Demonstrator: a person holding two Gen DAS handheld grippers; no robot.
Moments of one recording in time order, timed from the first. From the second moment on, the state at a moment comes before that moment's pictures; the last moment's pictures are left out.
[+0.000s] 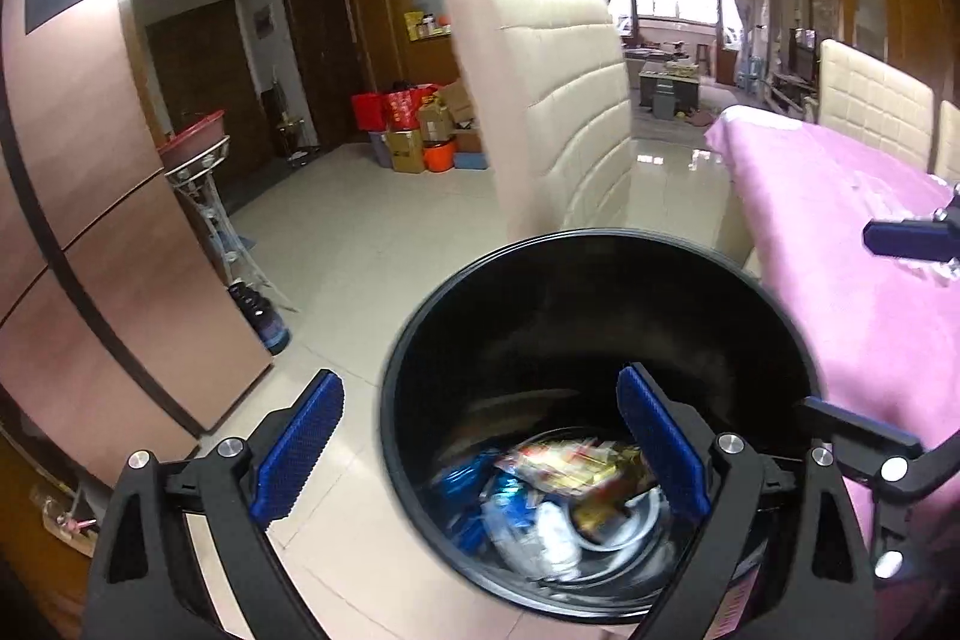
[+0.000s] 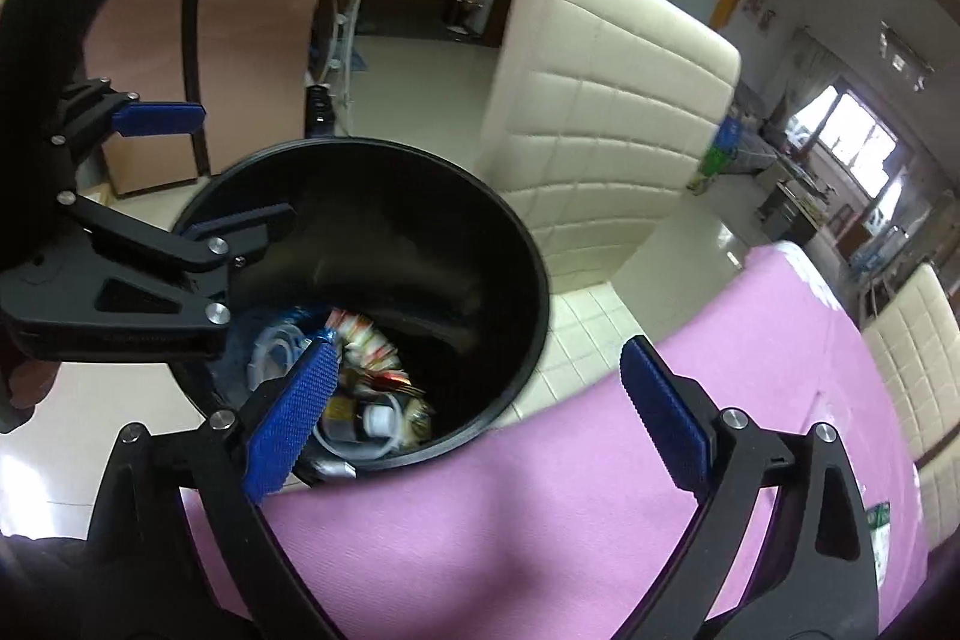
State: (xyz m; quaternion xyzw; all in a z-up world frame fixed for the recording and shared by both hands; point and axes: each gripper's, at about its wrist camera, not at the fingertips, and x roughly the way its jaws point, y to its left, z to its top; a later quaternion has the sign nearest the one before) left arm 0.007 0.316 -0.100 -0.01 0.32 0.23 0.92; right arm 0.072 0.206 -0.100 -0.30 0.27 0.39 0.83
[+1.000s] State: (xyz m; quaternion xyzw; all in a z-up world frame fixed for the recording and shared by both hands) left arm 0.133 0.024 -0.082 0.10 0.34 0.01 0.93; right arm 0.160 -0.126 -0.092 -0.16 0.31 0.14 0.93
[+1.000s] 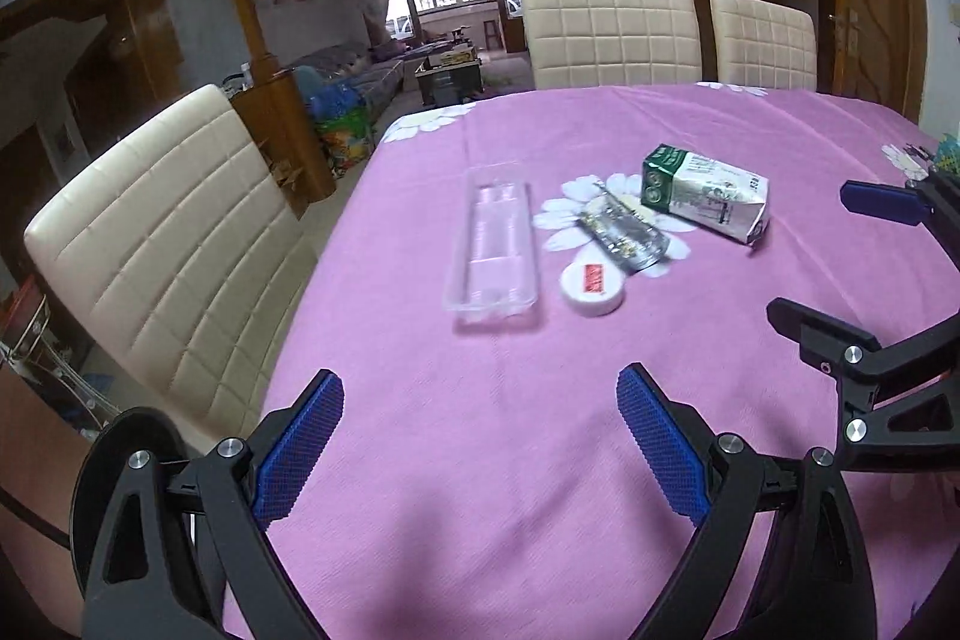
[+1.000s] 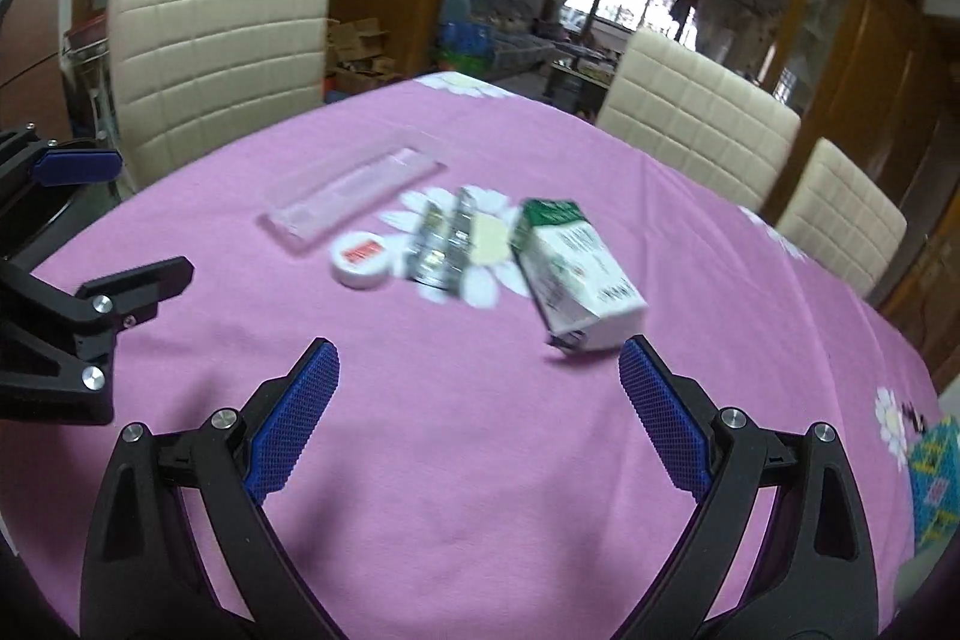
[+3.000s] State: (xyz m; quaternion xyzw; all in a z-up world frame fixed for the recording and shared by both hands) left arm 0.177 0.076 -0.088 0.07 0.37 -0.01 0.93; right arm 0.204 -0.137 -0.097 -0.14 0.35 0.15 0.91
